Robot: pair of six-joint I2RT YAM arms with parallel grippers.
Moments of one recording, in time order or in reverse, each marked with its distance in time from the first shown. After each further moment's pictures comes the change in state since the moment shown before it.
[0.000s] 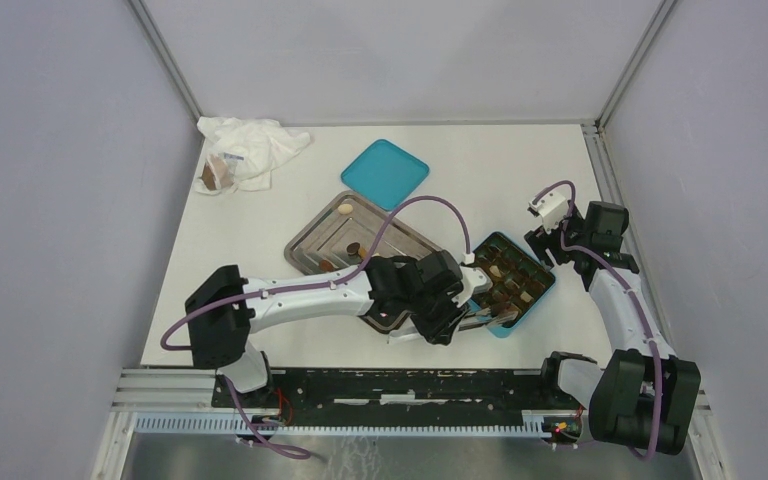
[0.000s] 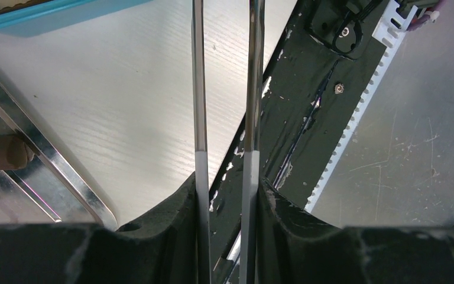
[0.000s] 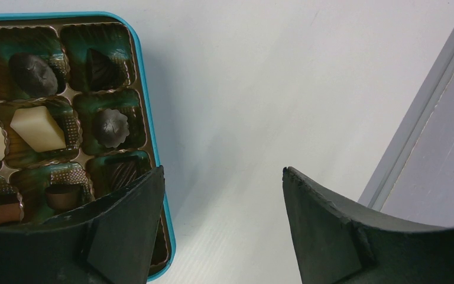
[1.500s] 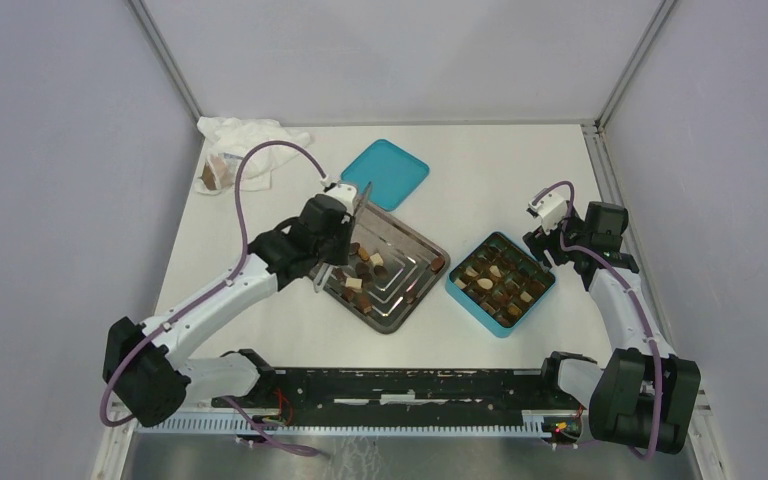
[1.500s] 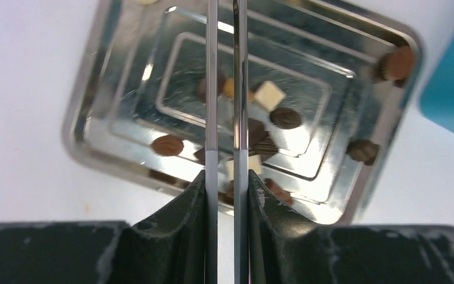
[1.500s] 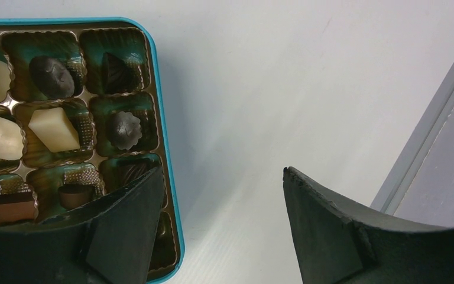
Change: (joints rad) left arm 0.510 -0.440 -0.261 0.017 -0.423 -0.017; right arm -0.001 0.004 0.000 -0.008 -0.038 -0.003
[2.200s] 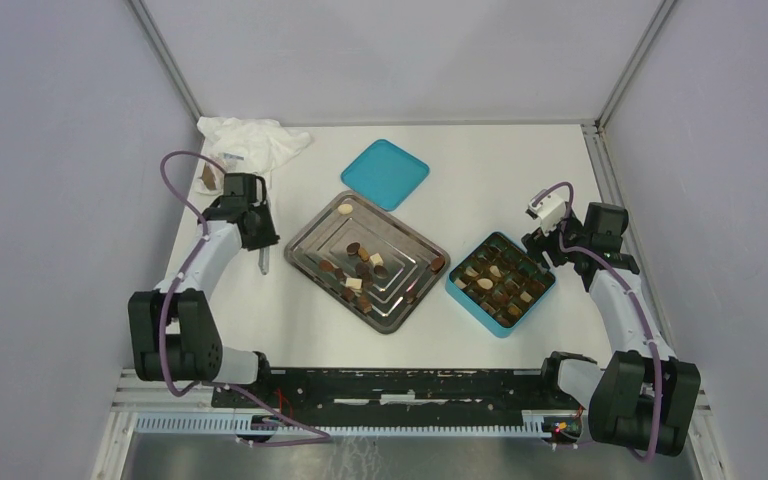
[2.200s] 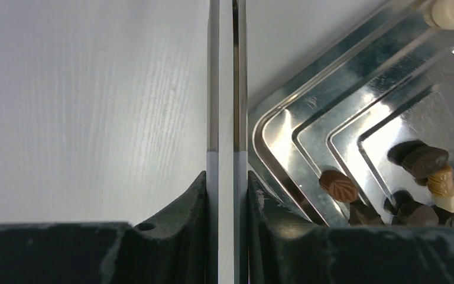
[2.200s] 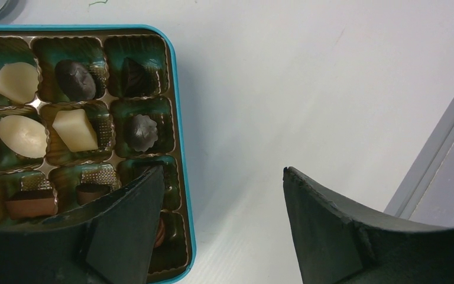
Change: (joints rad) left arm 0.690 0.192 -0.007 -0.041 0.132 0.022; right arm 0.000 -0.010 0.000 -0.018 -0.048 -0.002
